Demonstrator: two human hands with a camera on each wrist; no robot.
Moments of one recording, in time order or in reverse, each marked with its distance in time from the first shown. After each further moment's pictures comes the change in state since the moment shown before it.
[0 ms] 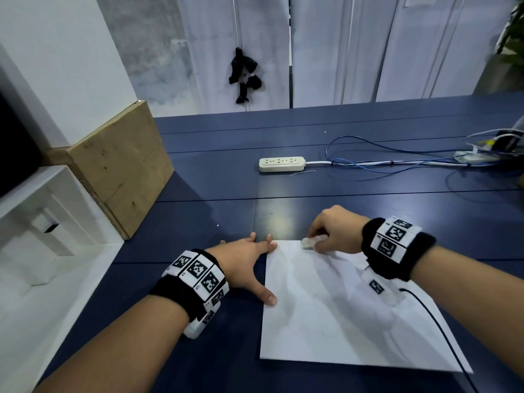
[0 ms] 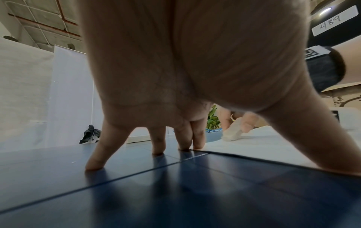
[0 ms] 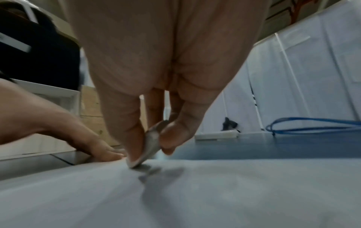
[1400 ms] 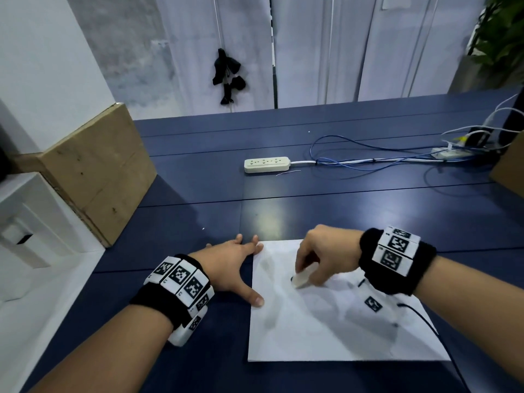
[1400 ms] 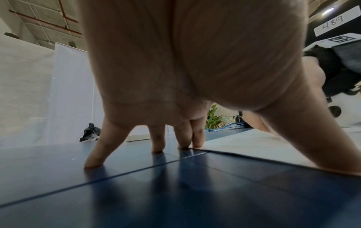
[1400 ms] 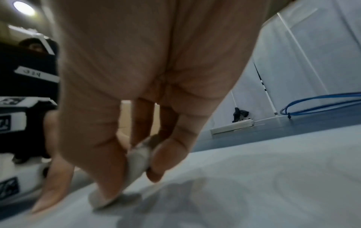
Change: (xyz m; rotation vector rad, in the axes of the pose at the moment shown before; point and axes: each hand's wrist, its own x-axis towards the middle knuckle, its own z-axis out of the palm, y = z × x) left_hand 0.007 -0.005 0.003 0.018 0.002 0.013; right_hand -0.038 -0.023 0.002 0.103 -0.217 -0.063
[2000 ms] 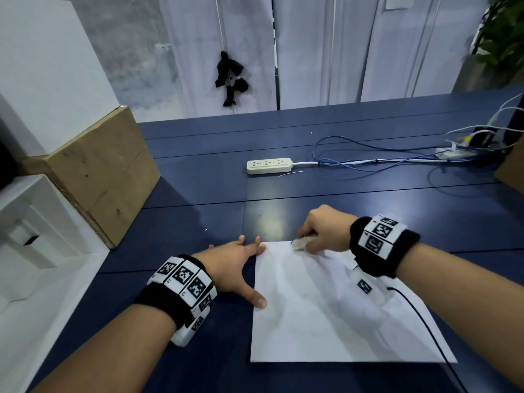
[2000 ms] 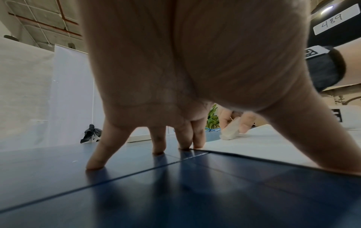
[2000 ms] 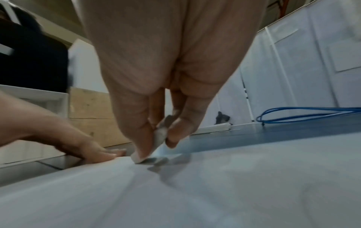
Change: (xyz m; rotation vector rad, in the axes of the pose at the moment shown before) left_hand -0.001 0.002 -0.001 -0.008 -0.001 -0.013; right_hand 0.027 0.017 -0.015 -0.117 0.209 0.029
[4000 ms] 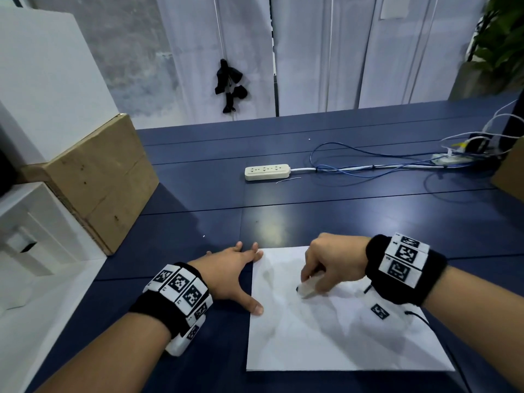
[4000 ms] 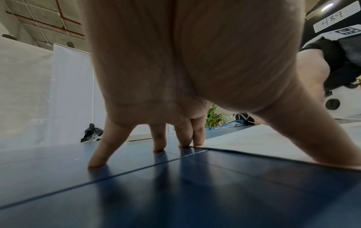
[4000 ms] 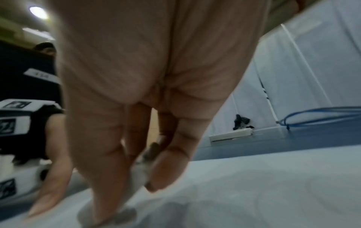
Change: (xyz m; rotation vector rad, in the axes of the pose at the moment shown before) left_hand -0.001 -0.001 0.001 0.016 0.011 -0.003; right_hand -0.034 -0.008 0.008 0.034 -0.270 -0.082
